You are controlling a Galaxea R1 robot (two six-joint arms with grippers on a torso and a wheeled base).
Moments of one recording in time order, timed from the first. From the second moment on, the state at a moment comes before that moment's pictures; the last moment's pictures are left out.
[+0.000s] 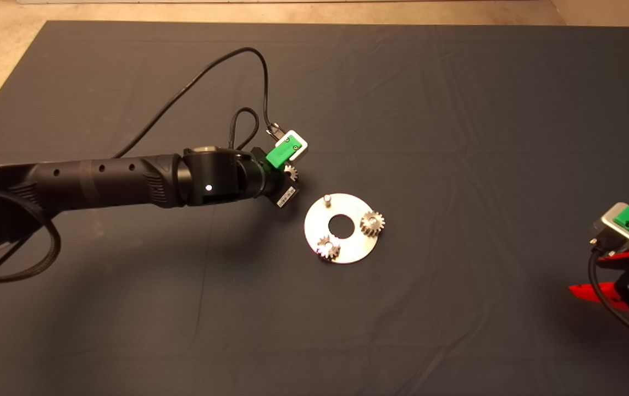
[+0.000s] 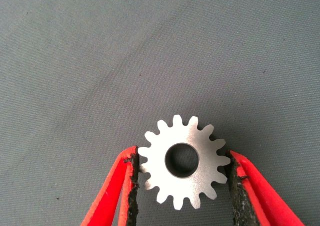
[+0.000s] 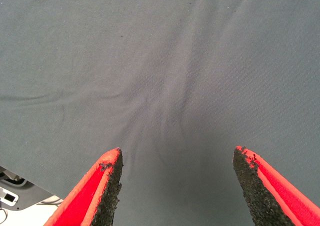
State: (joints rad) left arm -0.19 2.55 -1.14 1.10 1.04 -0.78; right arm 0.31 1.63 -0.39 -0.57 -1.28 0.77
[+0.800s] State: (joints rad) left arm -0.19 2.52 -1.05 1.07 1.11 -0.77; right arm 0.31 1.63 -0.39 -0.57 -1.28 0.77
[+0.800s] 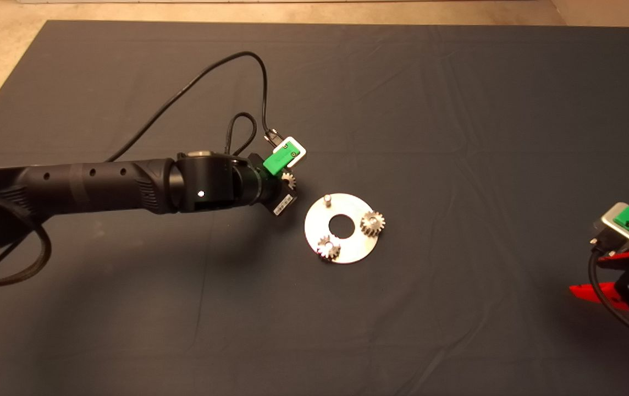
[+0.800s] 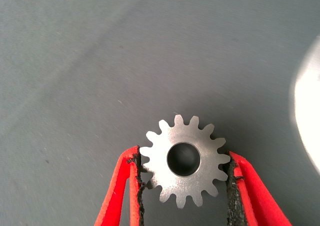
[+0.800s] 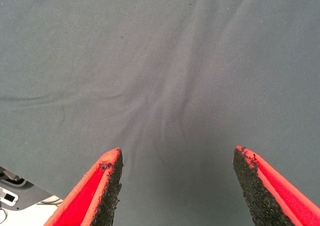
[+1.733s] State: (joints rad) left arm -0.27 2.54 -0.86 1.06 1.20 -0.82; right arm 0.31 1.63 -0.39 -0.57 -1.28 0.77
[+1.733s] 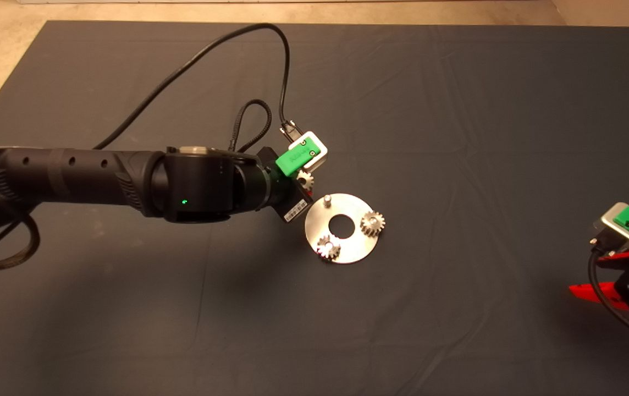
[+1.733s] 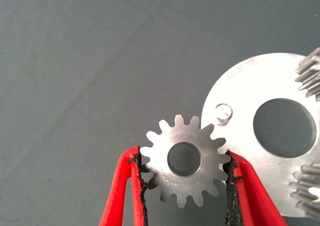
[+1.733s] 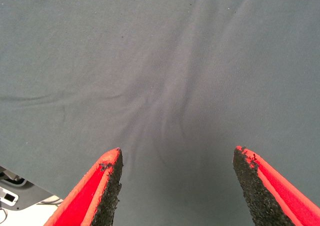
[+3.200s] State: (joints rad) left arm -0.22 2.63 -0.91 1.06 1.20 -0.87; right arm 0.31 1.63 -0.39 -0.57 -1.27 0.77
